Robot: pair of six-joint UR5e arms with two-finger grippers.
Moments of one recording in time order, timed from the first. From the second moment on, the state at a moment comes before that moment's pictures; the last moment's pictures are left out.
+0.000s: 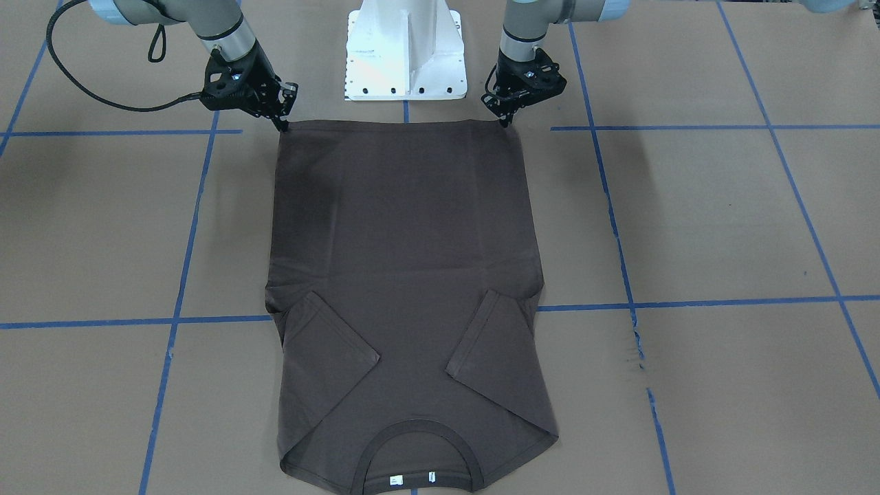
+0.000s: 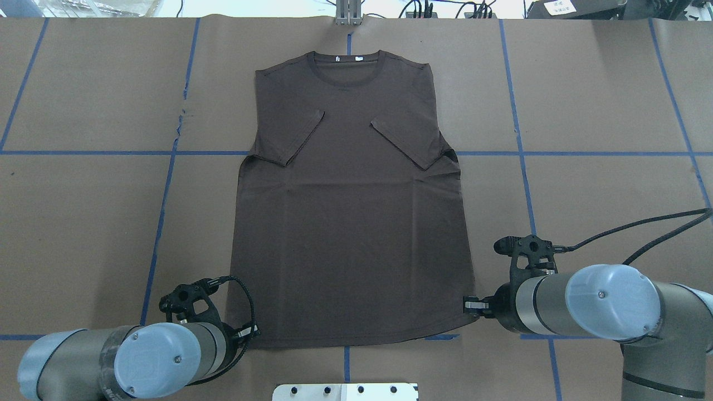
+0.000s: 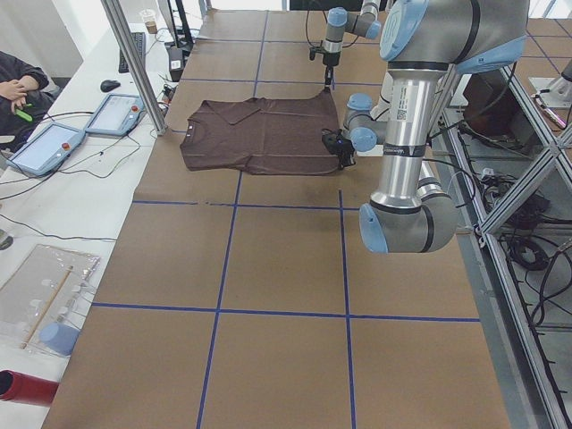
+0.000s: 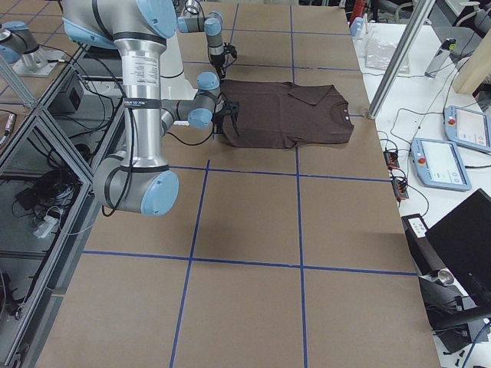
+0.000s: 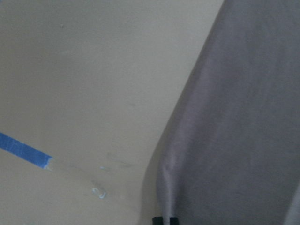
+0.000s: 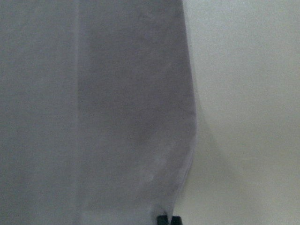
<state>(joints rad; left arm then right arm) -0.12 -1.79 -2.06 -1.68 -1.56 -1.93 0.28 -1.56 2.15 -1.22 1.74 1.48</state>
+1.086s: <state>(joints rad) -0.01 -1.80 -2.44 -1.37 -1.57 -1.84 0.24 -1.70 2.35 -1.22 1.89 1.44</state>
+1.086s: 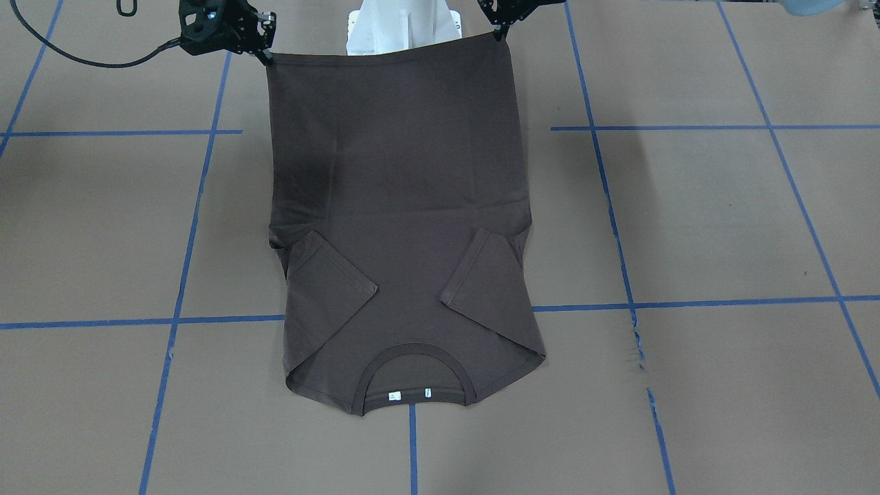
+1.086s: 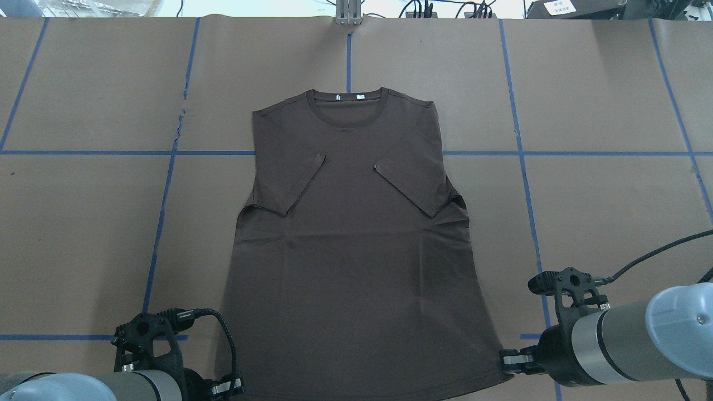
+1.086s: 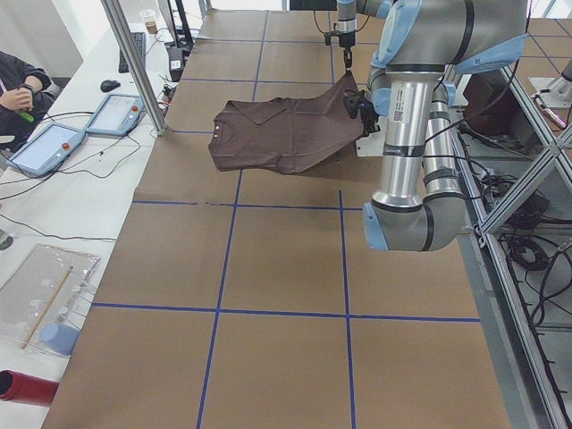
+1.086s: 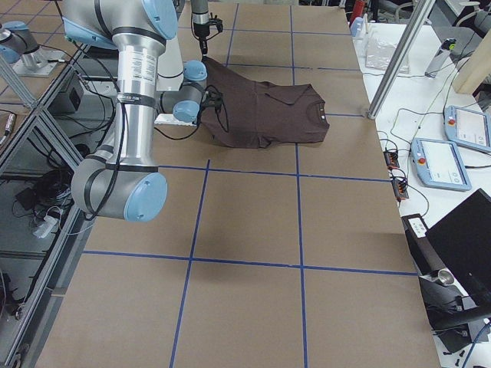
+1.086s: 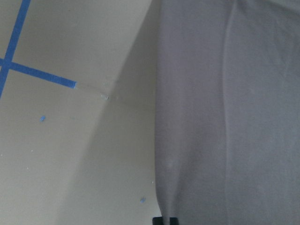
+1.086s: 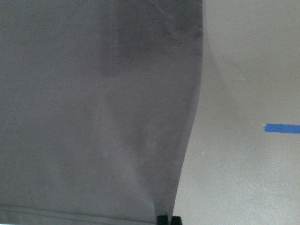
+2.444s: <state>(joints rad) -0.61 -2.03 -1.93 -1.58 -1.64 -1.29 0.78 -1.14 1.73 -1.22 1.97 1.03</state>
